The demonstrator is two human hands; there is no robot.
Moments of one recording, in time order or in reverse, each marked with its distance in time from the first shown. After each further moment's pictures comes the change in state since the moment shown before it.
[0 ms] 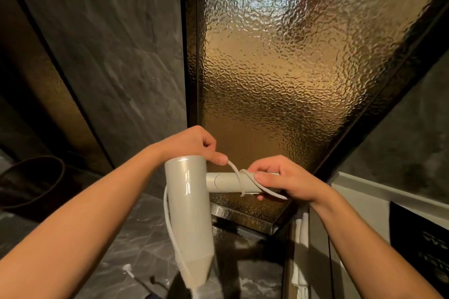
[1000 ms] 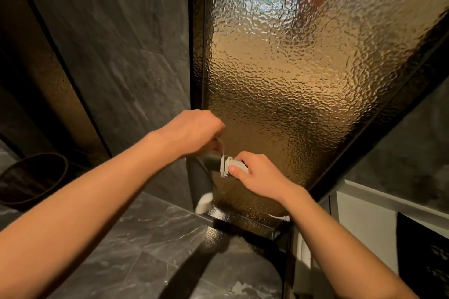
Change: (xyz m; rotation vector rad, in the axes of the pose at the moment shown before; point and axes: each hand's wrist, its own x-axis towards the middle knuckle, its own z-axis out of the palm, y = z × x) left_hand 0.015 0.030 -0.020 1.136 0.313 0.105; right_hand 0.068 0.016 0.019 -0.836 0.322 0.158
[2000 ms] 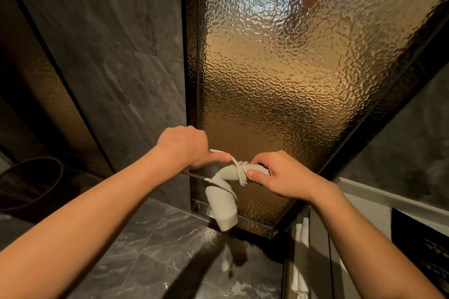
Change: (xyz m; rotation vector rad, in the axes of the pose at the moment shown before) left_hand -0.009 0.019 0.019 -0.019 -0.334 -0.397; right_hand -0.032 0.011 -0.053 -0.126 -0.076 -0.125
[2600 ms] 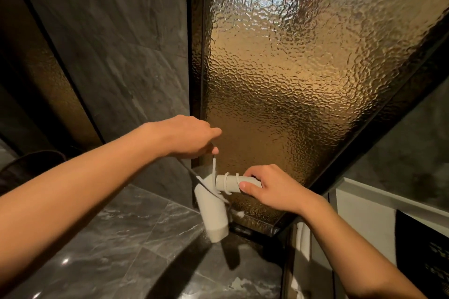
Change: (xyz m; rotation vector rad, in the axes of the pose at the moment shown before) left_hand 0.009 -0.025 -0.017 0.102 0.011 0.470; right_hand 0.005 -0.002 0.040 0.085 -0.054 0.064
